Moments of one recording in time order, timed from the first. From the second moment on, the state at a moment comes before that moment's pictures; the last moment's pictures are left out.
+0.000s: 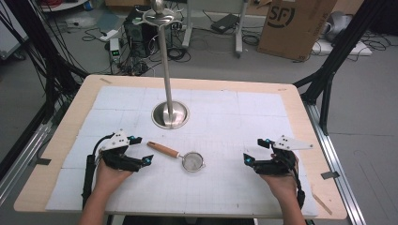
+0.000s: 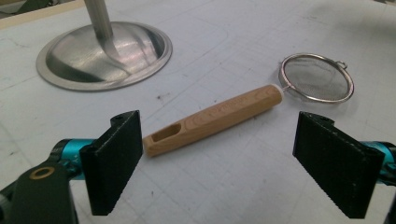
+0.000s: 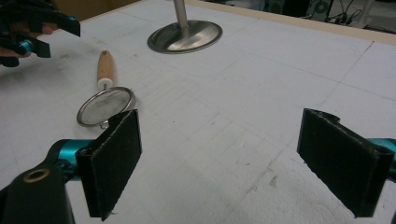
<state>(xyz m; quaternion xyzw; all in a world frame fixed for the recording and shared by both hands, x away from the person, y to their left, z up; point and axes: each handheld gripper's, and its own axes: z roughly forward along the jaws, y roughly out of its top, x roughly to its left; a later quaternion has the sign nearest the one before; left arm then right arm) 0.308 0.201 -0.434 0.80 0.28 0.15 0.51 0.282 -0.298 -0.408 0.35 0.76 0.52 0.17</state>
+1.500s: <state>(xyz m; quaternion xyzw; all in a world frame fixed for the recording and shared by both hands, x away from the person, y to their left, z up) 0.336 0.156 -0.440 0.89 0.21 0.04 0.40 0.282 -0.298 -0.408 0.35 0.76 0.52 0.16</state>
